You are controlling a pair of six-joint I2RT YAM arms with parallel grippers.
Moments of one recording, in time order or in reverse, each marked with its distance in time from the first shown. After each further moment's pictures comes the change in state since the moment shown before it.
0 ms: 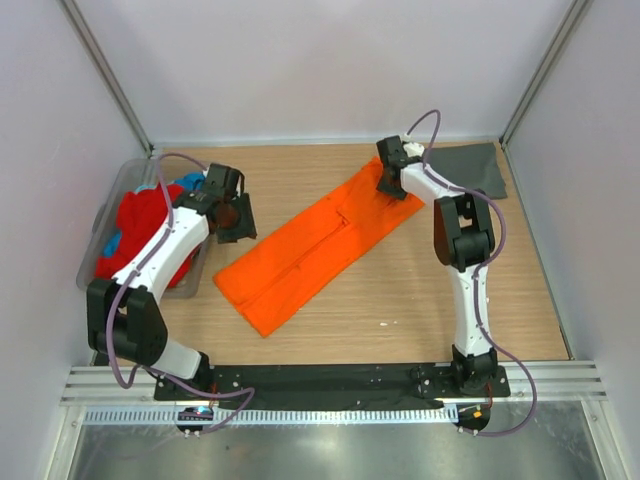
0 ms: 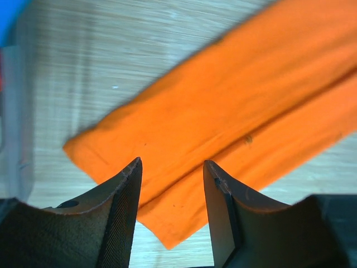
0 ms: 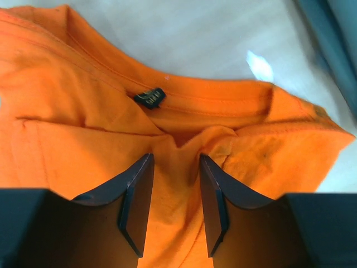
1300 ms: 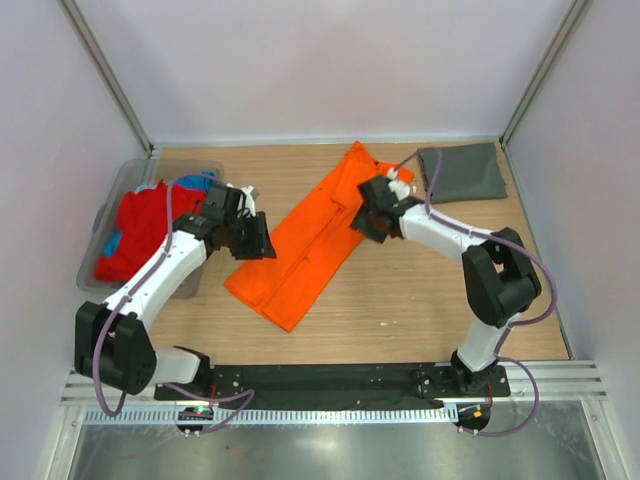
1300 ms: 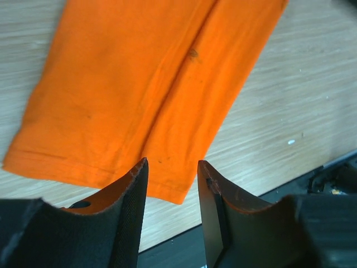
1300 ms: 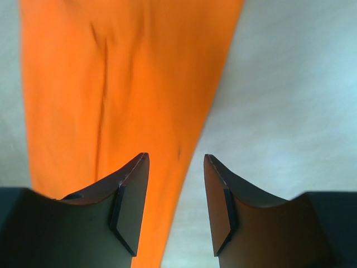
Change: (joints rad) left arm -0.057 -0.133 -0.196 0.126 0.375 0.064; right arm 0.211 -0.499 -0.514 0.095 -0.158 0.236
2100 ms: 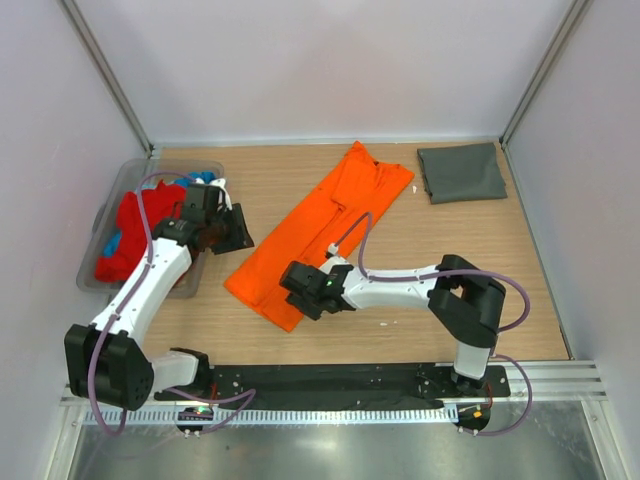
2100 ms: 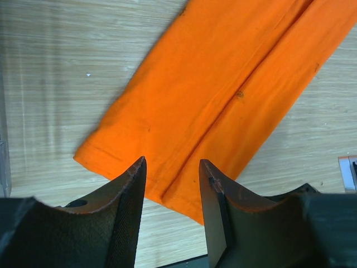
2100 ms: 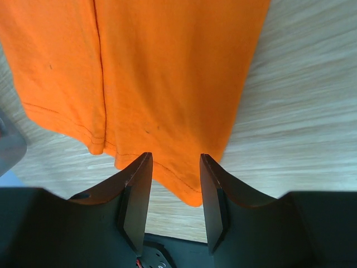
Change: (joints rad) left arm 0.108 -0.106 -0.012 0.000 -0.177 -0.009; right arm 0.656 0.029 -0.132 0.002 0.072 0.721
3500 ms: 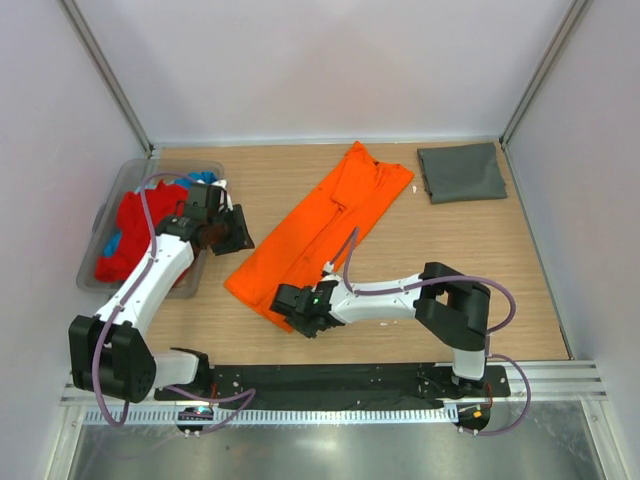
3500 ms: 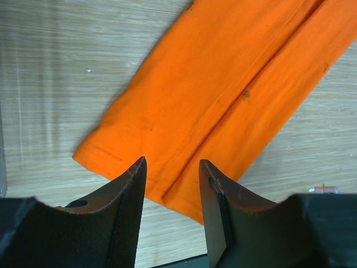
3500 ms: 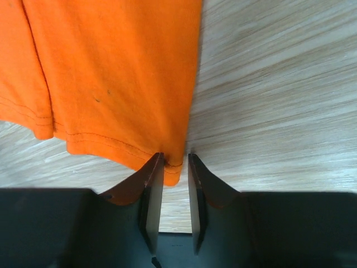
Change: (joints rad) left arm 0.009 0.040 0.000 0.000 0.006 -0.013; right arm 0.118 0.075 0.055 -0.127 0.026 0.154
